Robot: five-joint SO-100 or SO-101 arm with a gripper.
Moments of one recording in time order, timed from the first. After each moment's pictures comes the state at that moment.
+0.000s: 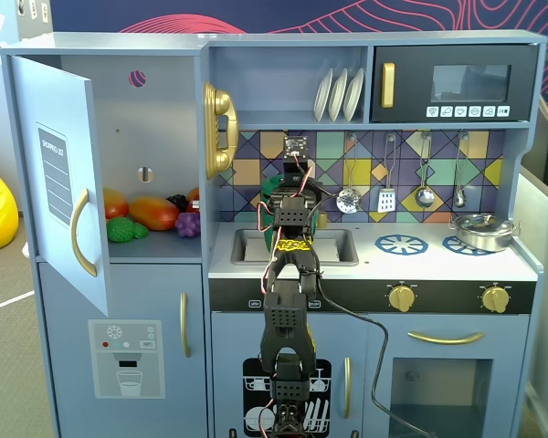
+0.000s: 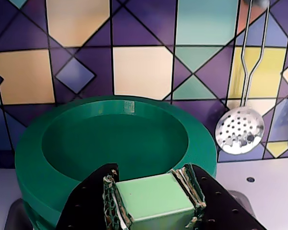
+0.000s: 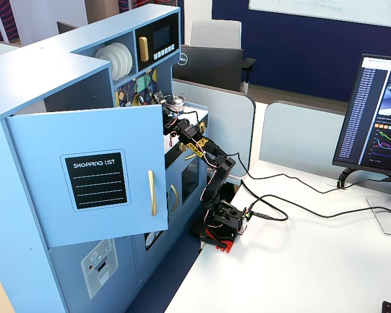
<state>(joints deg) 3.9 111.6 79.5 28.6 -94.7</state>
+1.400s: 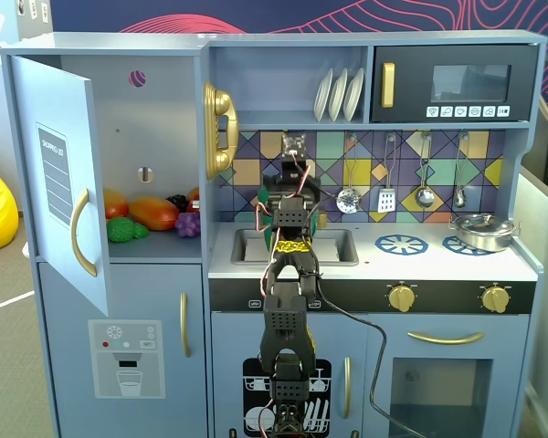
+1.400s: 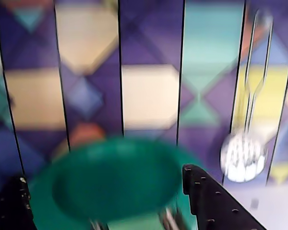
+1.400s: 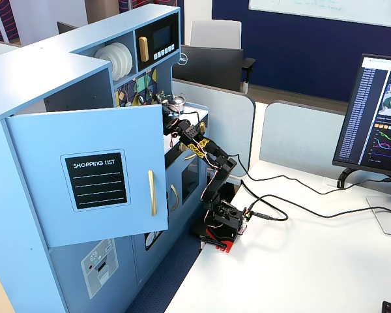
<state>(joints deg) 3.1 113.6 79.6 24.8 -94.7</state>
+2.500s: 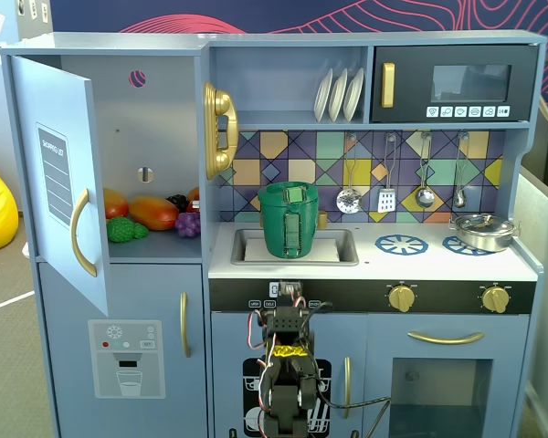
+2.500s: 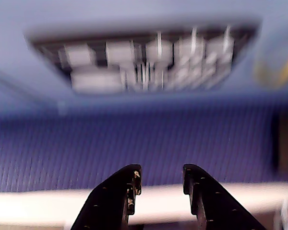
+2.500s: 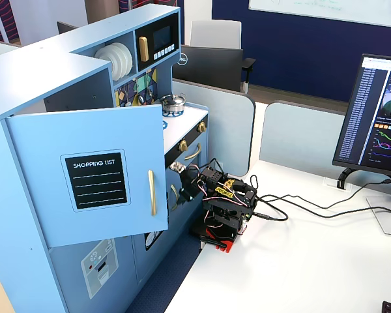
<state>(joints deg) 0.0 178.4 167.6 61.9 -91.0</state>
